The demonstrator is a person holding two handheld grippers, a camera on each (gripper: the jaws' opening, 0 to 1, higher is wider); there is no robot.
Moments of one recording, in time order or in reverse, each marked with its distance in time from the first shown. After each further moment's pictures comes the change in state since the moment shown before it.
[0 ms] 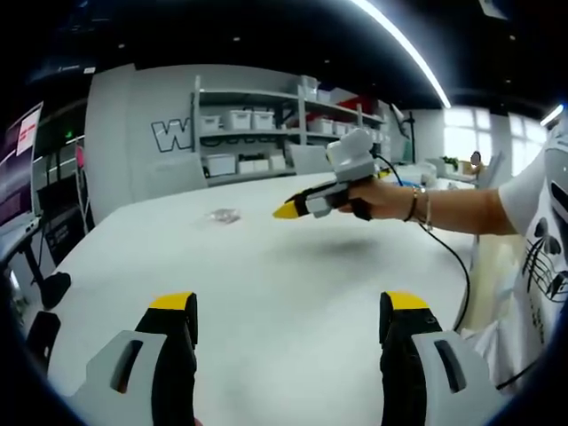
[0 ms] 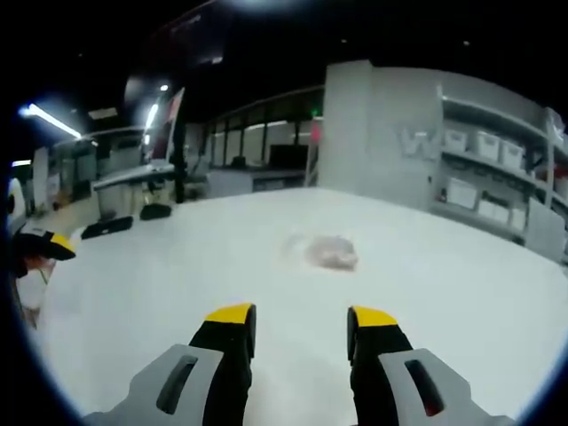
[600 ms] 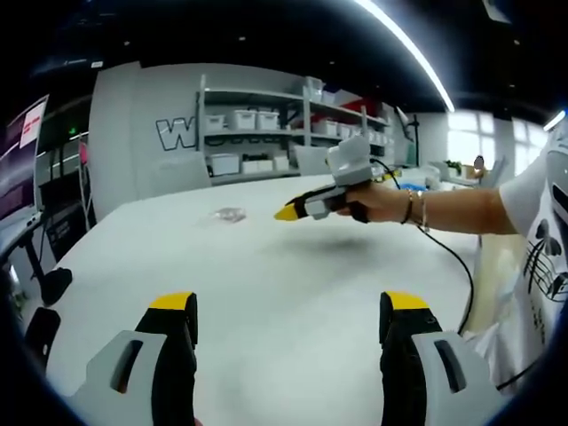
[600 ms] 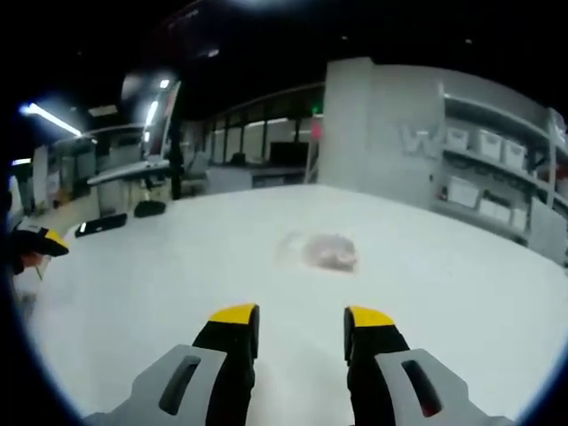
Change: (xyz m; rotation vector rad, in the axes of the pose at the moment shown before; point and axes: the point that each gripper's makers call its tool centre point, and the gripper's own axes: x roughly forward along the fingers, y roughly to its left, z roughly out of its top) left arm 0.001 0.009 -0.002 -0.020 -0.007 0.006; right arm 0.022 -0.007 -0.002 -0.005 0.012 0.007
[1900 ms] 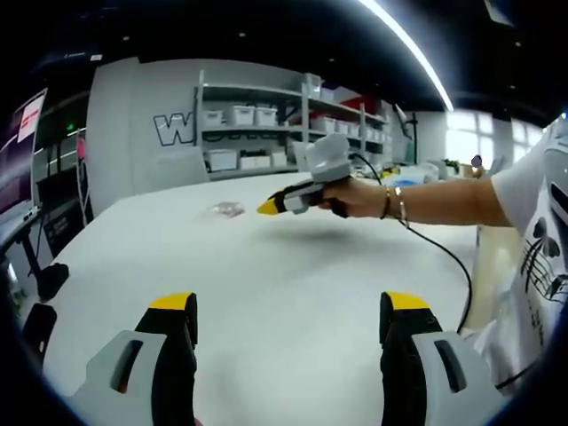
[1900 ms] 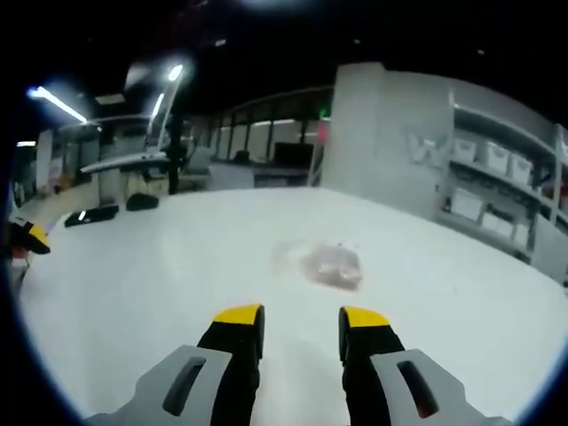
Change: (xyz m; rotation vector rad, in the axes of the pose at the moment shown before) left arm 0.001 0.002 -0.005 -0.008 0.017 -0.011; right arm 0.035 -0.006 0.009 -0.067 -0.007 -0.004
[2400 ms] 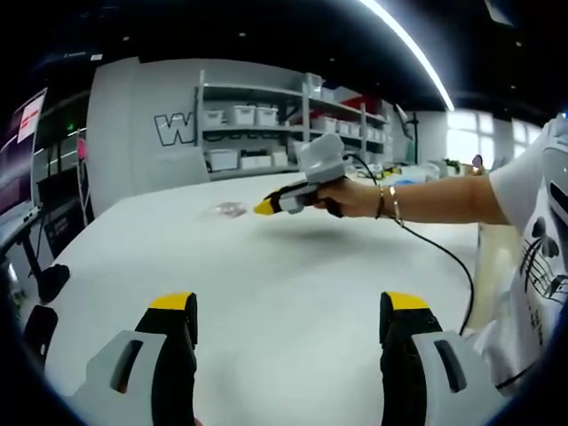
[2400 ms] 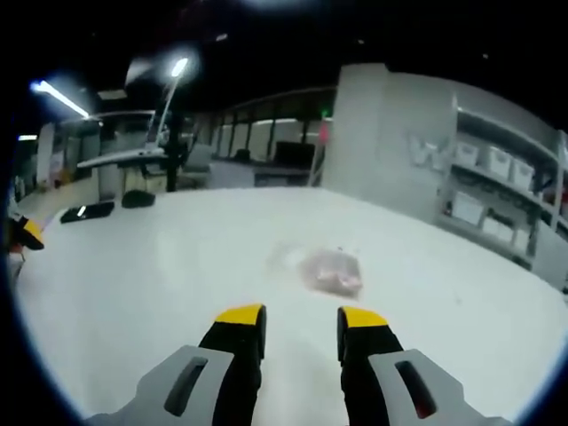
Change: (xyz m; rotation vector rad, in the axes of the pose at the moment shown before) left arm 0.001 0.006 0.000 -0.001 0.003 0.005; right arm 0.014 -0.001 0.005 -0.022 -0.006 0.000
